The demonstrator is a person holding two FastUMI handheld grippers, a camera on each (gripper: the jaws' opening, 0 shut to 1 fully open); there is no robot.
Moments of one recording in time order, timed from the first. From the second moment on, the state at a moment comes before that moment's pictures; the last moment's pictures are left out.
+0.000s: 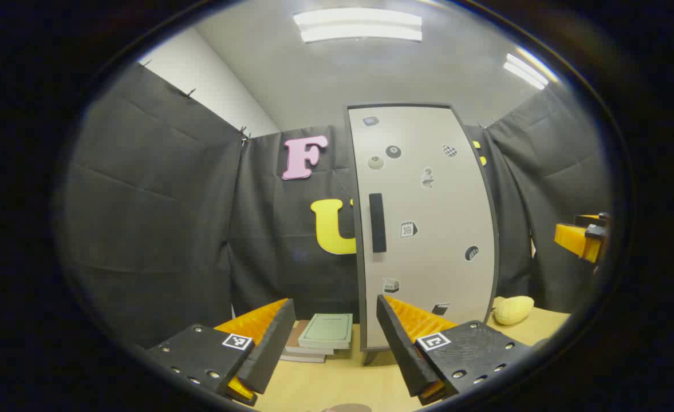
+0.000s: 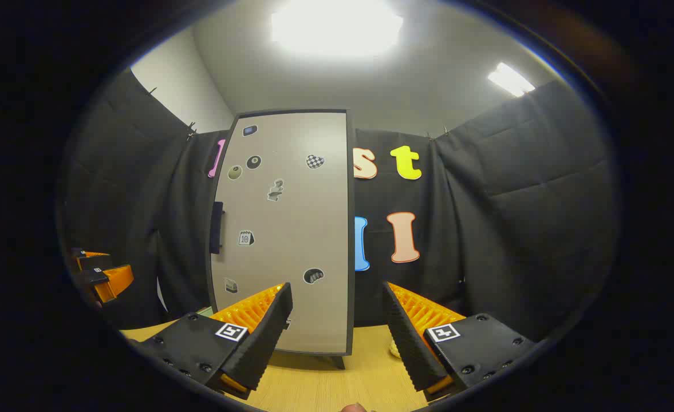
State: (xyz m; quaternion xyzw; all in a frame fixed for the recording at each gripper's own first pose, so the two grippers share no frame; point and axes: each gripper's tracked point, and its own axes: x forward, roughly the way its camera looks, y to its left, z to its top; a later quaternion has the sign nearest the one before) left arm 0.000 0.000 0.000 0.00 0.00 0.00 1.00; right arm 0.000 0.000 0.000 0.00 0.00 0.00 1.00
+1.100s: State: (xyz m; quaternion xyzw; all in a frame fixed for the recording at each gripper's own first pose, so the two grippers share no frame) left arm -0.003 -0.001 -0.002 0.01 0.00 0.00 1.00; right arm 0.001 -0.007 -0.003 0.00 0.00 -0.01 1.00
